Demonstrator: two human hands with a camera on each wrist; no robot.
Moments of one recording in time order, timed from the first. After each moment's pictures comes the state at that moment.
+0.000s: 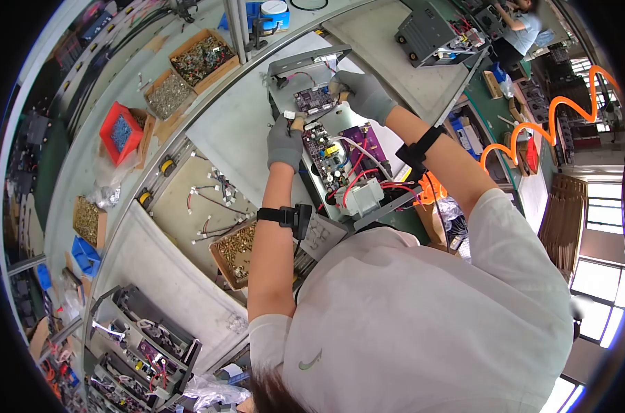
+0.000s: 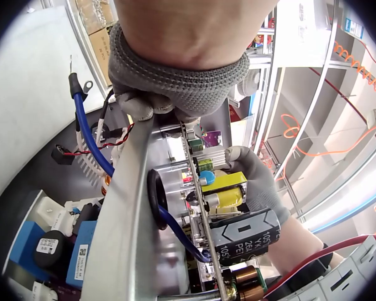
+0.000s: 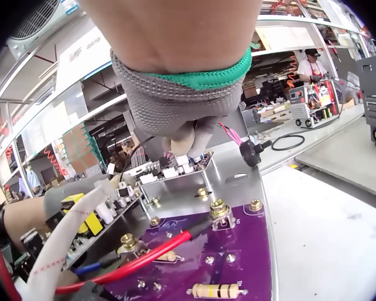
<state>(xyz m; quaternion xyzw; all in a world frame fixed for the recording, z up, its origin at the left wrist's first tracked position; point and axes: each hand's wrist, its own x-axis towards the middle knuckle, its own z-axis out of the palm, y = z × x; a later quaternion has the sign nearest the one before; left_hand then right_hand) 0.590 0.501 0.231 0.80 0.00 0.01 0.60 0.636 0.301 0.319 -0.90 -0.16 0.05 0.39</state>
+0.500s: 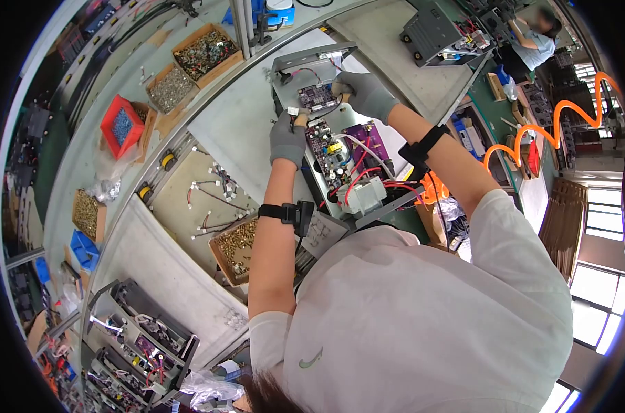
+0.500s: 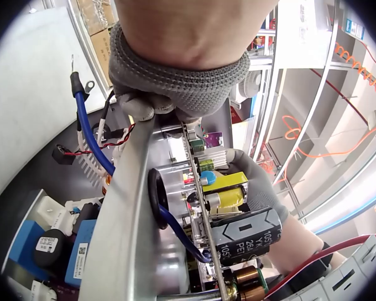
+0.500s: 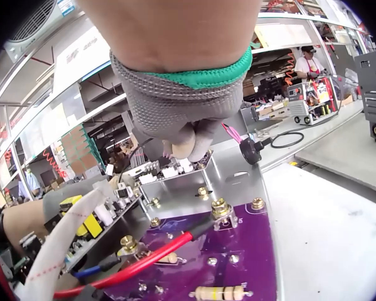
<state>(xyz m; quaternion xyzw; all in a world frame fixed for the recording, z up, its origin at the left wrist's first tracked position) 0.592 0.500 0.225 0.80 0.01 0.02 0.60 0.637 0.301 0.310 -0.92 -0.14 0.07 0.35</state>
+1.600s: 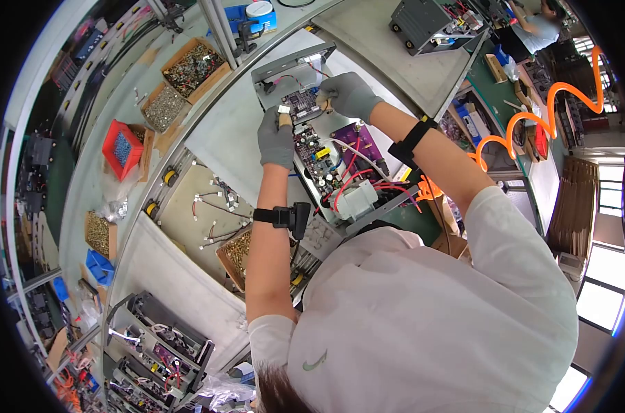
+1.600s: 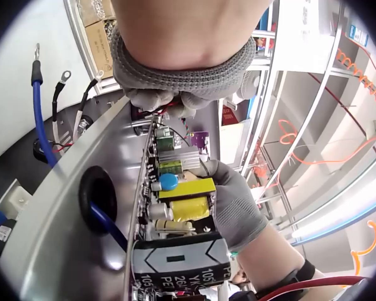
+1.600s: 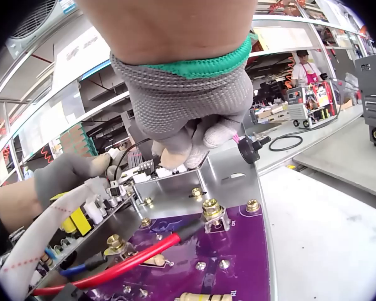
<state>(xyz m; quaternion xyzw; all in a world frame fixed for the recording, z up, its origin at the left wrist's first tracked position) 0.605 0.490 0.238 0.69 0.02 0.01 0.73 0.645 0.295 0.300 -0.95 -0.11 0.08 0.29</state>
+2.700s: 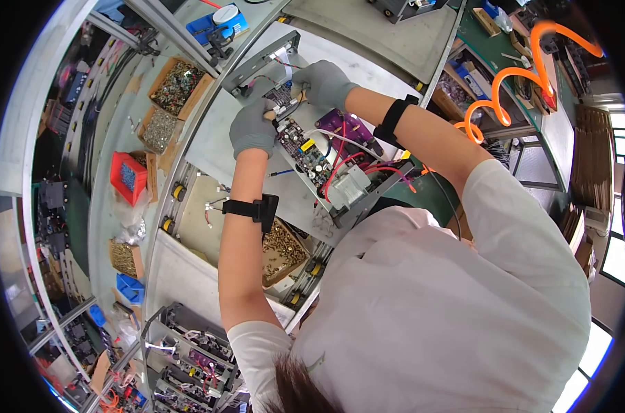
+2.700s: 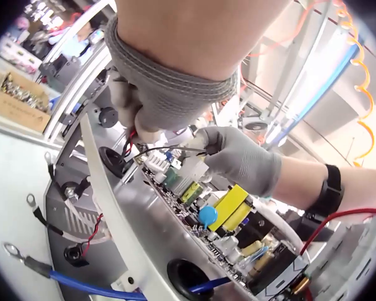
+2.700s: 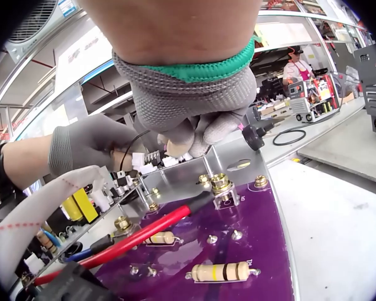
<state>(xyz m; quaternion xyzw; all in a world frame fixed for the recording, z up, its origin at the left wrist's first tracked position) 0.627 0.501 0.293 0.97 -0.18 -0.04 0.17 0.635 0.305 0.306 -0.97 -0.06 0.07 0.24</state>
